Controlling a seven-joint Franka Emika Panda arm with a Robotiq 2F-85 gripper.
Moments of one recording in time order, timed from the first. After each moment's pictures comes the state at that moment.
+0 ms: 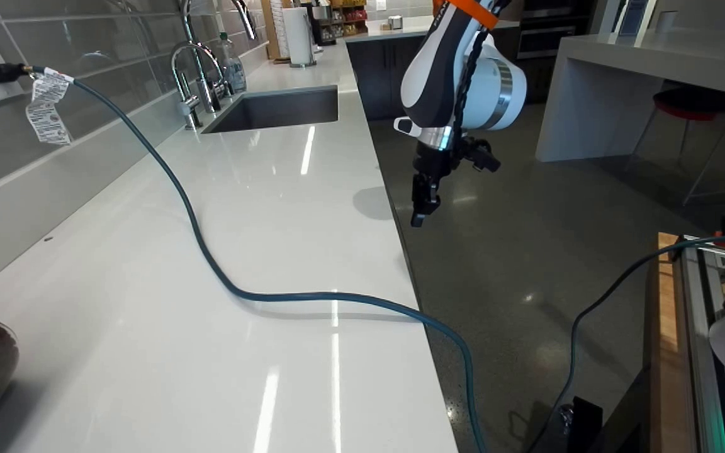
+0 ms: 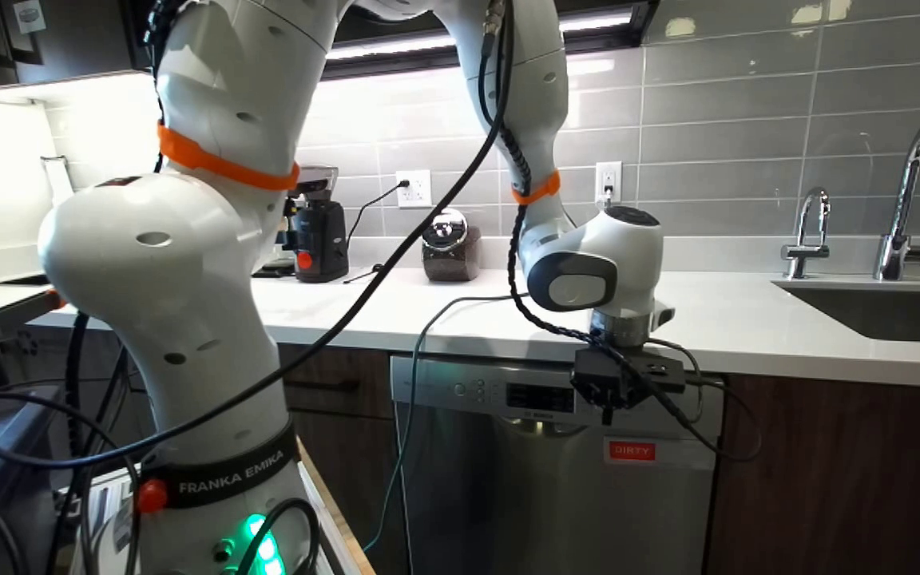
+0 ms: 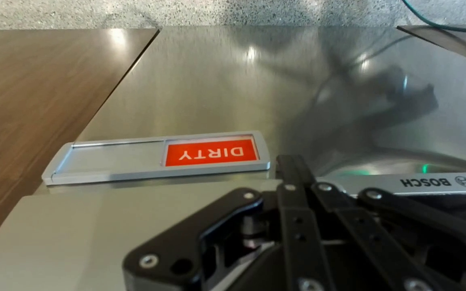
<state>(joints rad) -0.42 0.43 0.25 -2.39 0.44 2.91 -1.33</state>
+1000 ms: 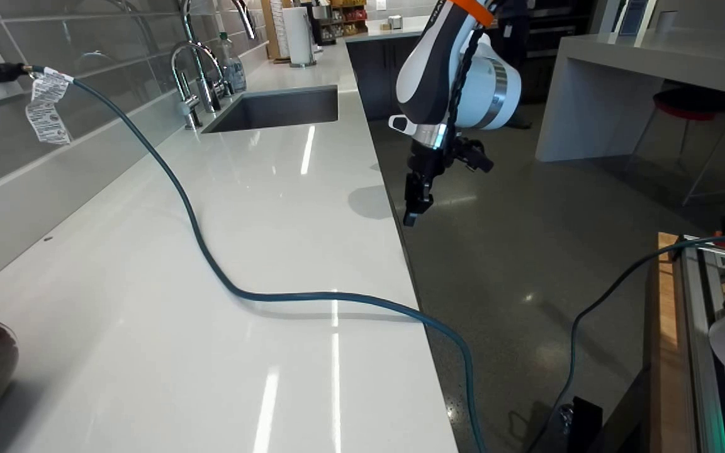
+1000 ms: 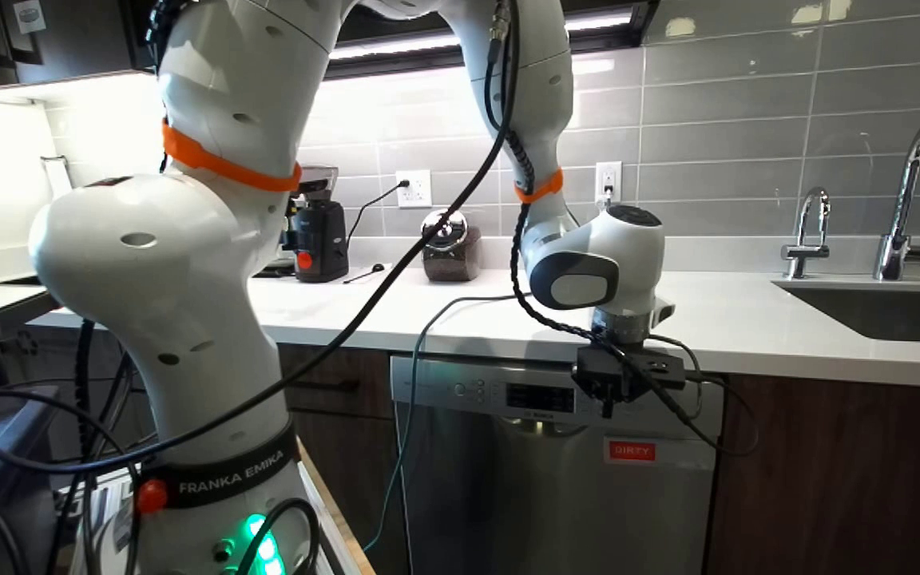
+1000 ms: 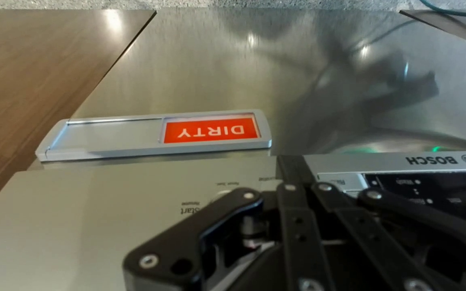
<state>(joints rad) -0.48 0.44 0.33 -2.37 0.44 2.92 -1.35</state>
